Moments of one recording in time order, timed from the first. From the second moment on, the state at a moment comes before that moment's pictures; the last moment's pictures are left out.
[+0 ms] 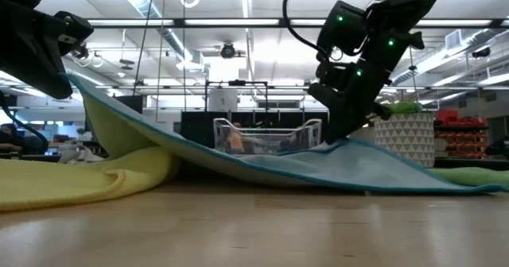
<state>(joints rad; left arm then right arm) -0.79 1.39 0.78 -0.54 -0.61 -0.59 -0.12 1.55 0.78 -0.29 0.45 0.73</state>
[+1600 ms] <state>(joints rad) -0.17 1.40 0.55 -0.15 -0.42 -0.21 0.55 1.51 0.69 -0.07 0.63 0.74</state>
